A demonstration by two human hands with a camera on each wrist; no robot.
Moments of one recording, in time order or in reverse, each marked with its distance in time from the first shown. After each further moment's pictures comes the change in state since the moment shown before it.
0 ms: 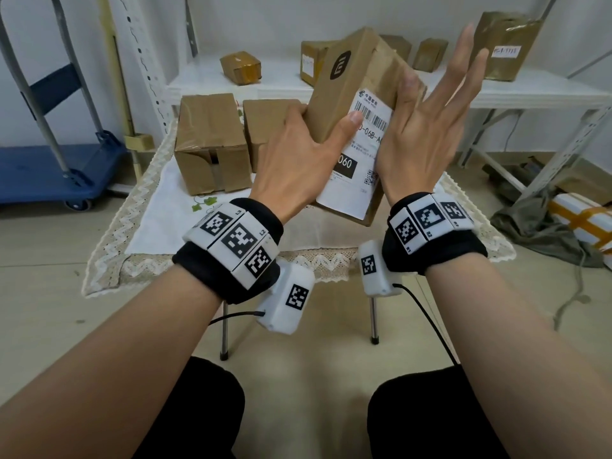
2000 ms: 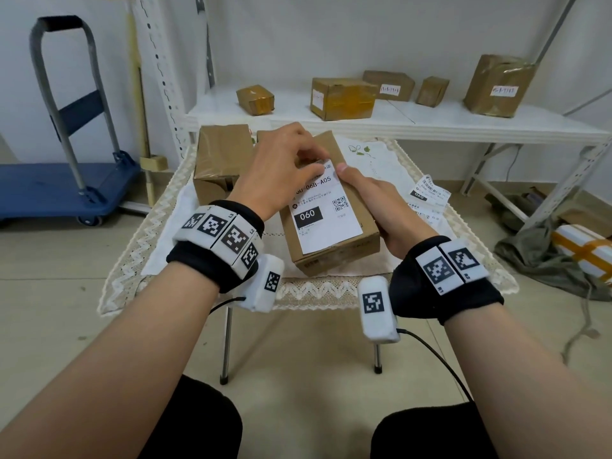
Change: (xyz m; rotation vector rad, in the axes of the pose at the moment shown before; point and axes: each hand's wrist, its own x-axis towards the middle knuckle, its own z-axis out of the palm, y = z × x) left_hand 0.043 -0.034 -0.032 0.153 -0.011 0.332; right_hand -0.017 -0.010 -0.017 0.415 -1.095 0.688
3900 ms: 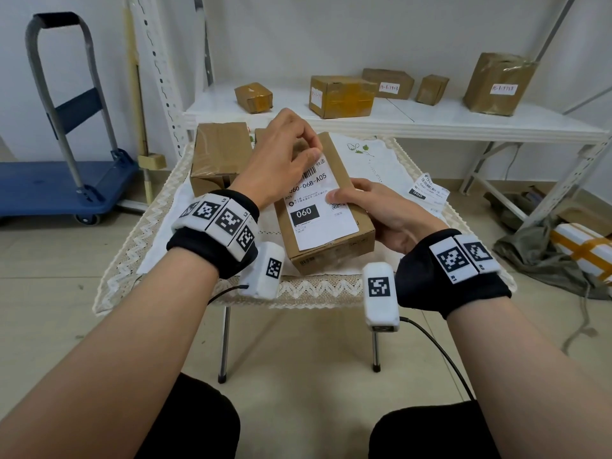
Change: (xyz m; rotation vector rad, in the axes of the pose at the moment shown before) left_hand 0.008 -0.005 0.005 -0.143 -0.012 -0.020; right_hand 0.010 0.005 -0.009 0.085 -0.206 0.093
